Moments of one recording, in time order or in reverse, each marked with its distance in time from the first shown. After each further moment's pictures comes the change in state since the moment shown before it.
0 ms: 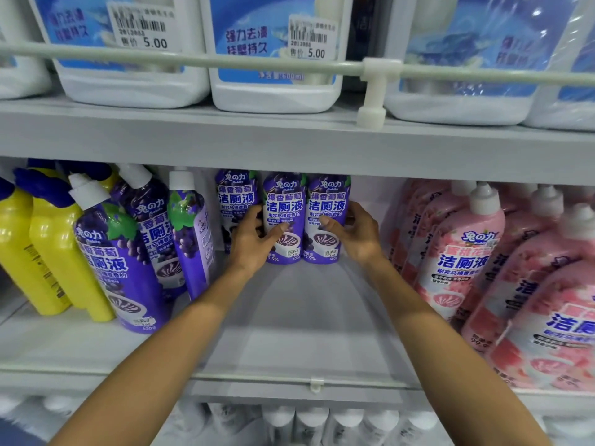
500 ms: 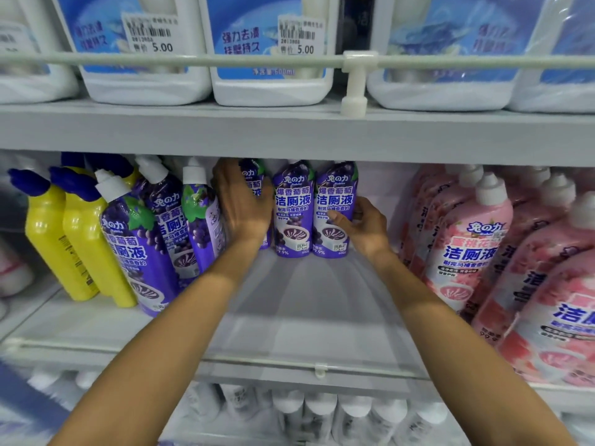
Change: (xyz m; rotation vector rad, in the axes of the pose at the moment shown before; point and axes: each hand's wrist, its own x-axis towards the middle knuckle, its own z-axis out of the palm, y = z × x) left_hand 0.011 0.074 -0.020 0.428 0.521 0.251; right_hand -0.005 -0.002 -0.001 0.034 0.005 -0.005
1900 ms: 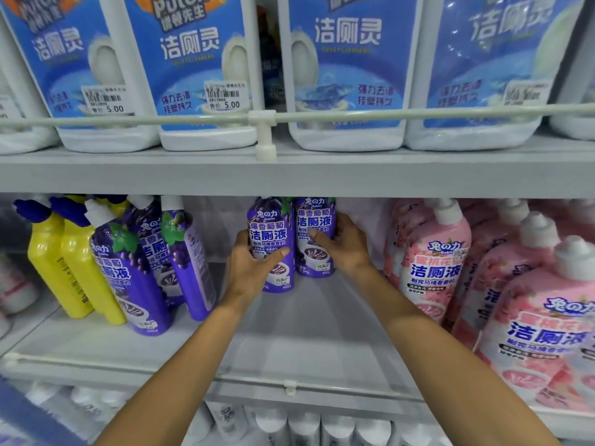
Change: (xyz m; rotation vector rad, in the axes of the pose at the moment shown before) left_hand -0.076 -0.009 0.007 -0.320 -0.379 -0.350; right_hand 0.000 -0.007 -0.012 -0.036 -0.092 -0.032
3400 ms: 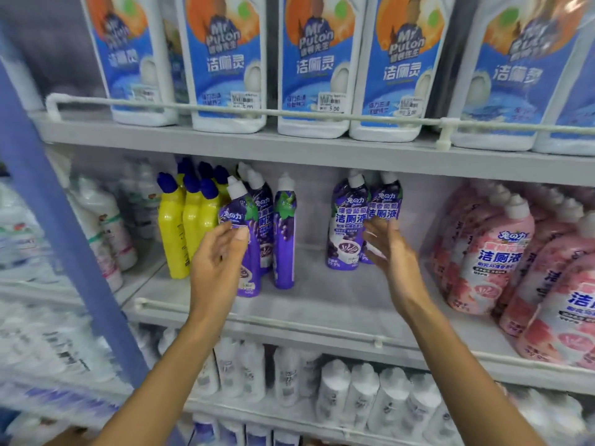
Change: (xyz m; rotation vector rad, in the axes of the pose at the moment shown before) left_hand -0.101 0.039 -0.229 -0.294 0.178 0.080; right_hand -0.157 -0.117 0.049 0.403 0.008 0.064
